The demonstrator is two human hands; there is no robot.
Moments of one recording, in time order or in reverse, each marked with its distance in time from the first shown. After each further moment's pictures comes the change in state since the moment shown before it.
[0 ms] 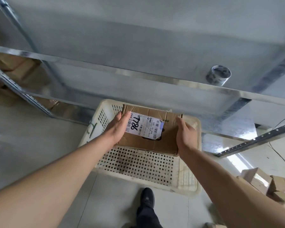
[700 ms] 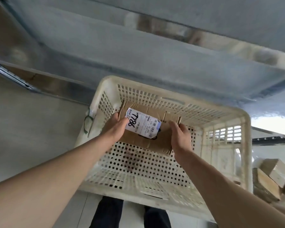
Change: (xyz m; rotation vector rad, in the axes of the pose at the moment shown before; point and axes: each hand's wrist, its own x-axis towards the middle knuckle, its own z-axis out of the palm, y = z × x) left_hand 0.215 -0.158 -0.028 0.109 -0.042 -0.181; right_hand 0.106 0.129 0.180 -0.186 -0.025 0.223
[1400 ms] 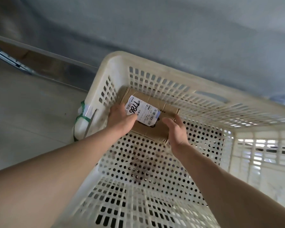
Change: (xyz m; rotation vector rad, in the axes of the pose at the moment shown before) left_hand 0.180 -0.100 0.035 0.053 0.032 0.012; right_hand 0.110 0.062 0.118 -0.016 -0.195 0.054
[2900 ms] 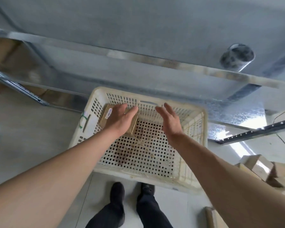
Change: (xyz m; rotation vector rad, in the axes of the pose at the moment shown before) left_hand -0.337 0.223 -0.018 0.099 0.067 0.300; right_hand -0.258 -0.133 -0.211 0.071 -0.078 -0.333
